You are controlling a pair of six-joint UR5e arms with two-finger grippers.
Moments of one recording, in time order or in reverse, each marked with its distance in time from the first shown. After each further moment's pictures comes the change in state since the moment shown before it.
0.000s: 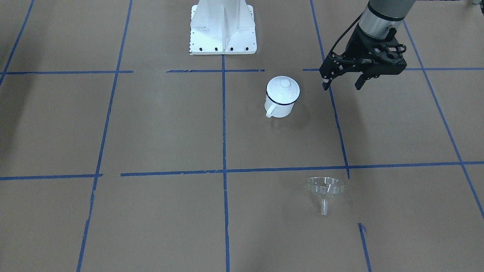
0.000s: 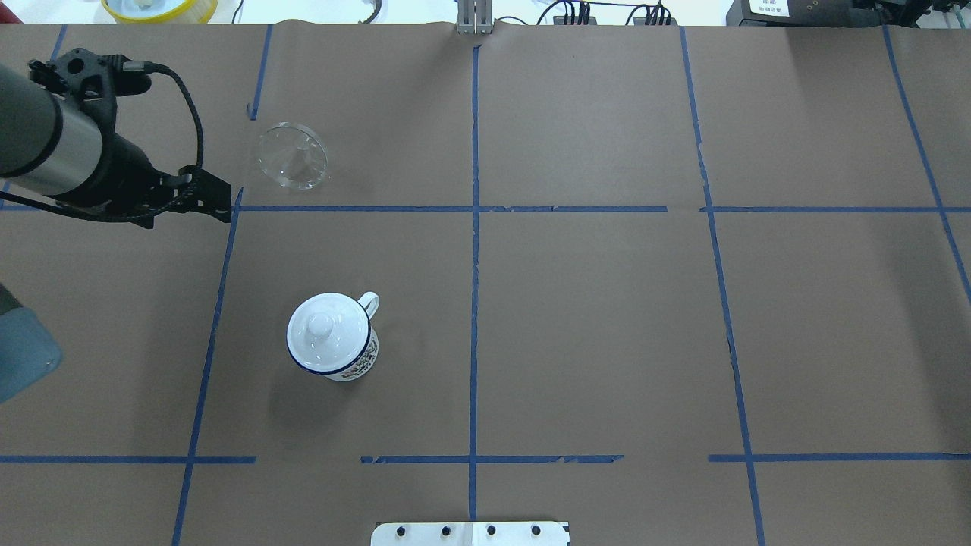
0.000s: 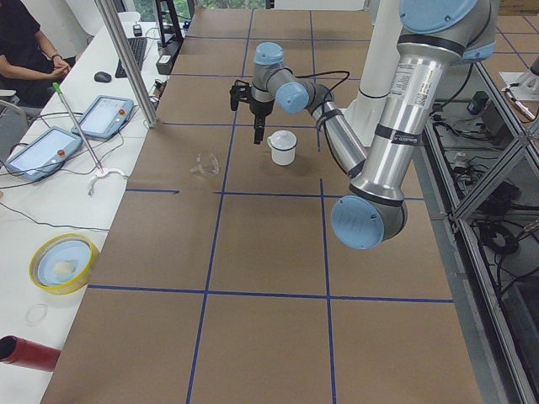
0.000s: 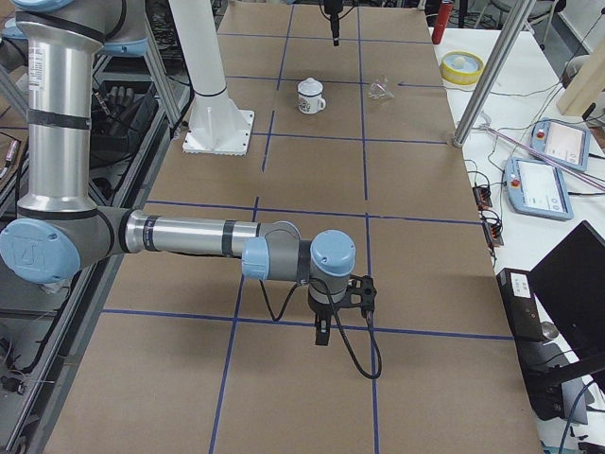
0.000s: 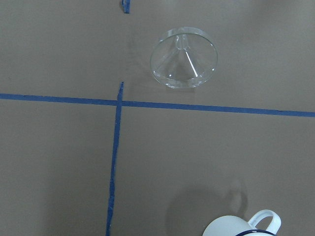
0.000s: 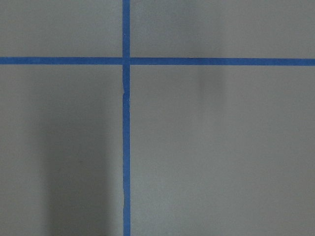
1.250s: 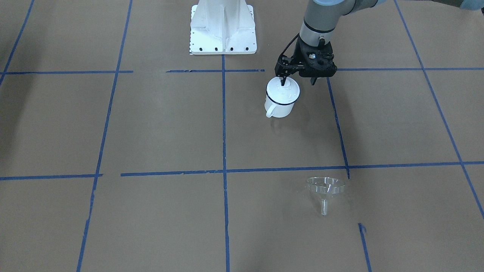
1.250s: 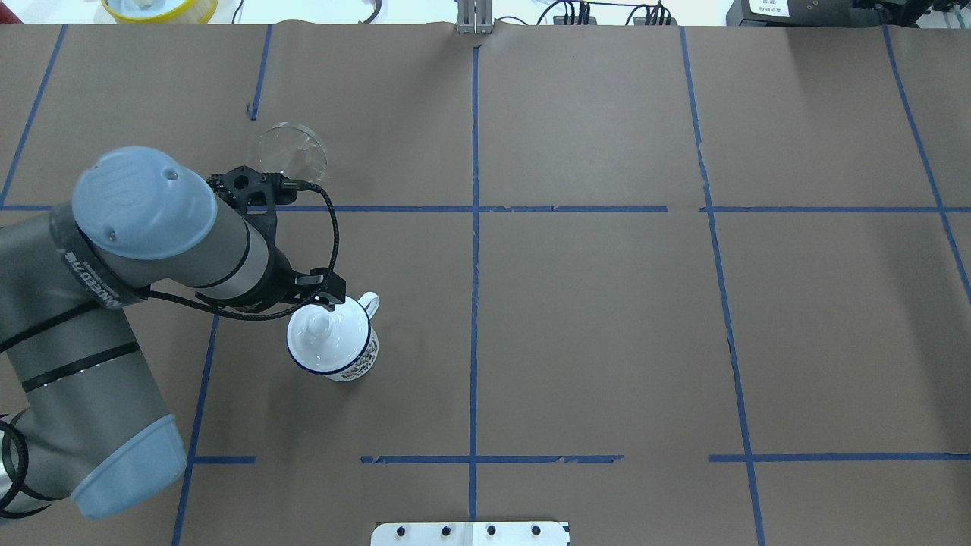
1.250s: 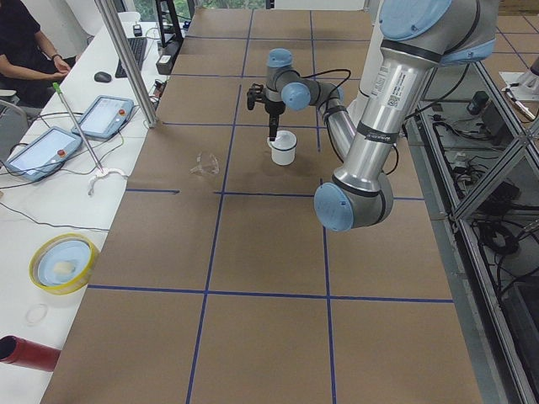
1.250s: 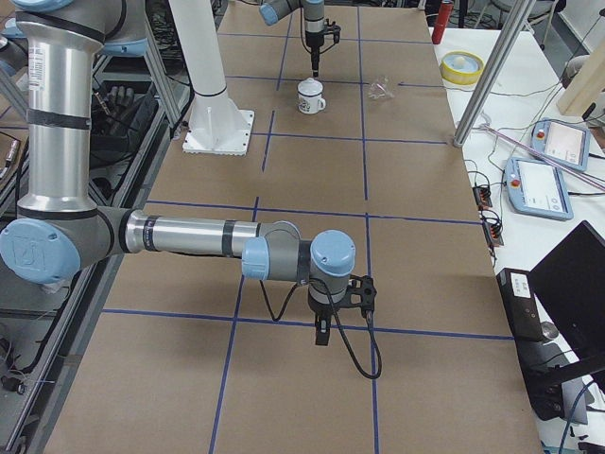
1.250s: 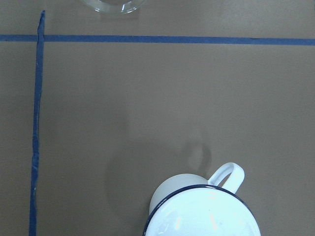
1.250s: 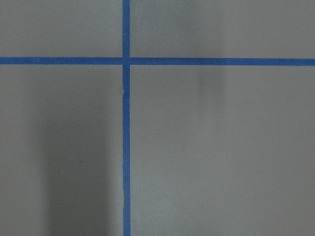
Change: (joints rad) left arm 0.277 -0.056 0.035 0.034 0.138 -0.156; right arm 0.000 0.000 0.000 0.000 0.000 0.000
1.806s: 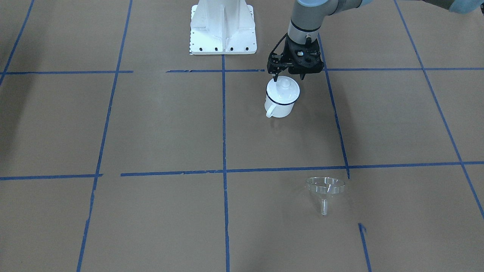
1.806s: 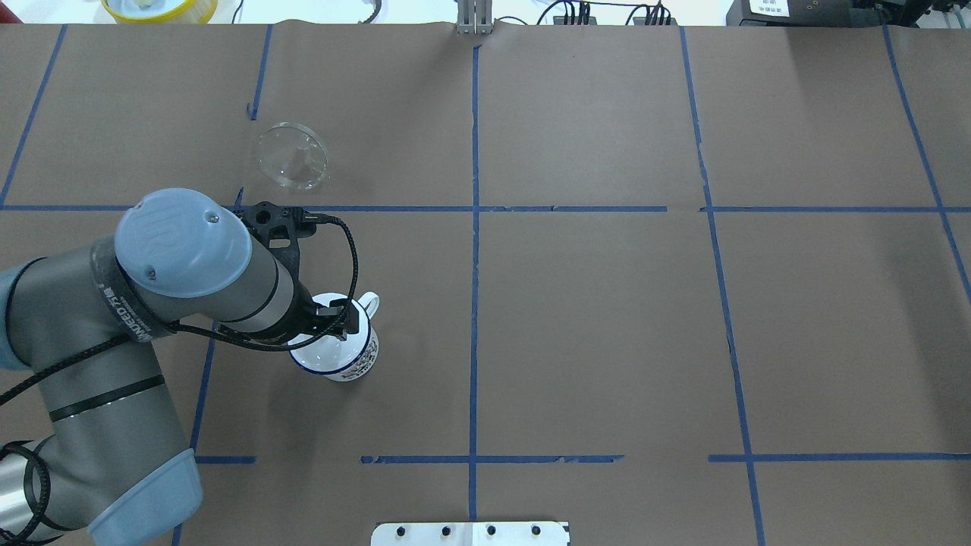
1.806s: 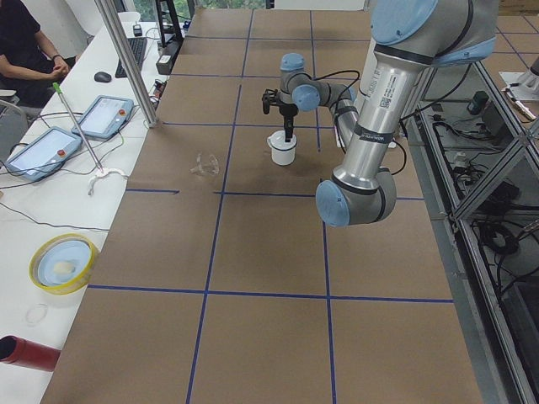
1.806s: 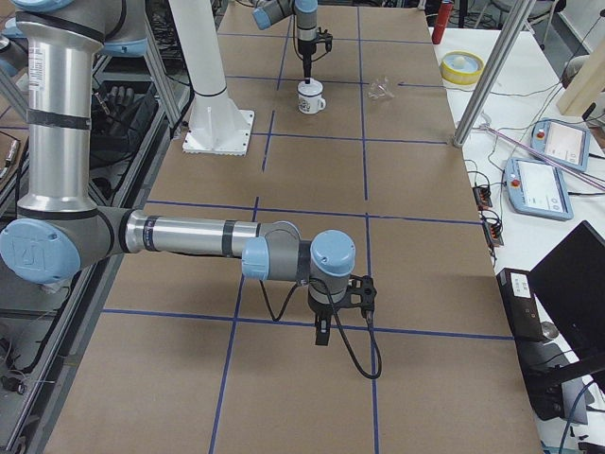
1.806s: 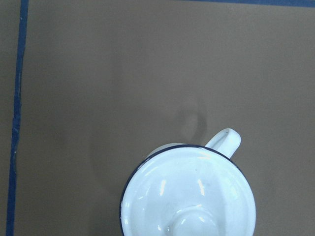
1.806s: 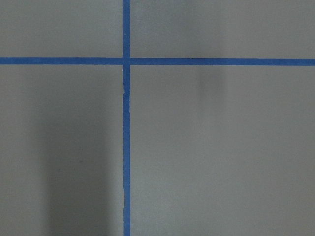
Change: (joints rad) left arm 0.060 -0.013 0.008 0.014 0.011 -0.073; right arm 0.000 0.000 0.000 0.000 0.000 0.000
